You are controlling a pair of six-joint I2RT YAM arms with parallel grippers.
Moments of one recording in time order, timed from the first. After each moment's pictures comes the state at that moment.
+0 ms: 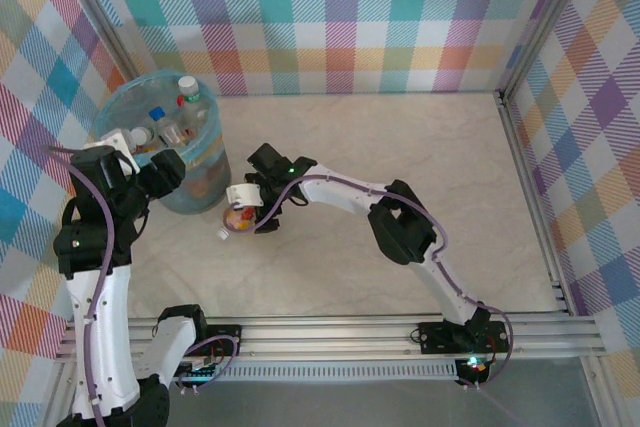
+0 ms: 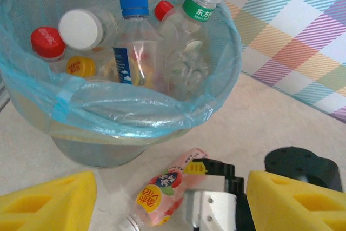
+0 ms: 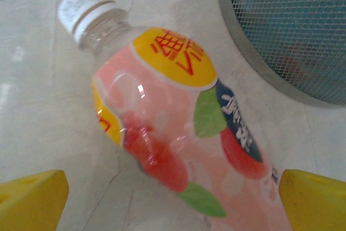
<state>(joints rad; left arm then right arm) 0.13 0.83 1.29 -0.97 0.09 -0.39 0.95 2.36 2.01 -0.61 -0.30 -0.88</state>
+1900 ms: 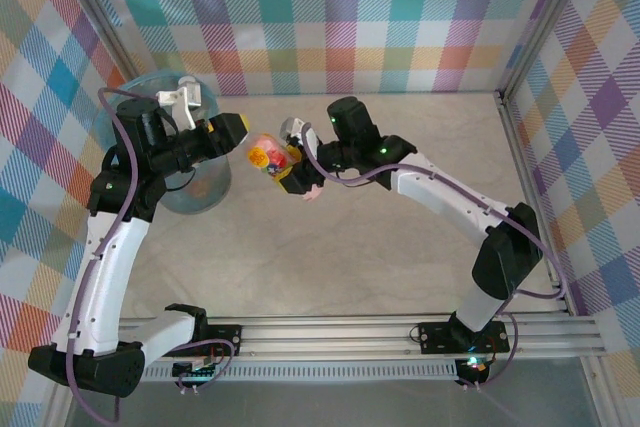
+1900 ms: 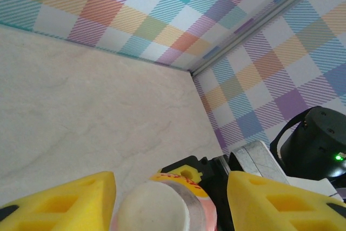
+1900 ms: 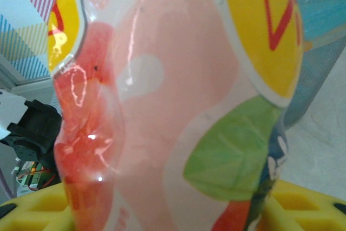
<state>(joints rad) -0.17 1.08 1.40 -0.65 0.52 -0.58 0.76 1.66 1.52 -0.37 -0.73 -0.20</state>
